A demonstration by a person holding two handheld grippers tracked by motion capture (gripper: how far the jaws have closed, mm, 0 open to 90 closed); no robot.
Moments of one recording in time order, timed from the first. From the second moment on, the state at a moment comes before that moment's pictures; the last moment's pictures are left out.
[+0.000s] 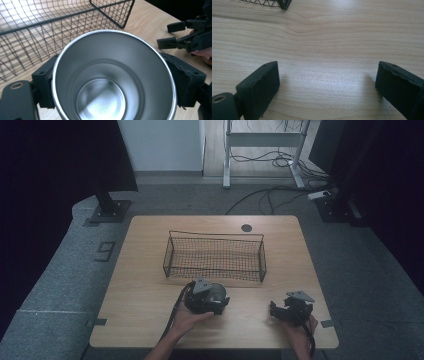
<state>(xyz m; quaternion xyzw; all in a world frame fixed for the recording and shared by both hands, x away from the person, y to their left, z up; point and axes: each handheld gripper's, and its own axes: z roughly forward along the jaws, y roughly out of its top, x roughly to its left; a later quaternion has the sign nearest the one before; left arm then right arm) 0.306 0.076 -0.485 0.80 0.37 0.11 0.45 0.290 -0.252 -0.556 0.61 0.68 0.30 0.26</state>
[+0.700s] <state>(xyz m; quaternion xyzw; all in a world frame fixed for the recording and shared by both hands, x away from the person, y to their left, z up) 0.314 0.096 -0.451 0.79 0.37 0.13 0.47 0.290 -0.253 -0.556 0.62 0.68 0.30 0.26</state>
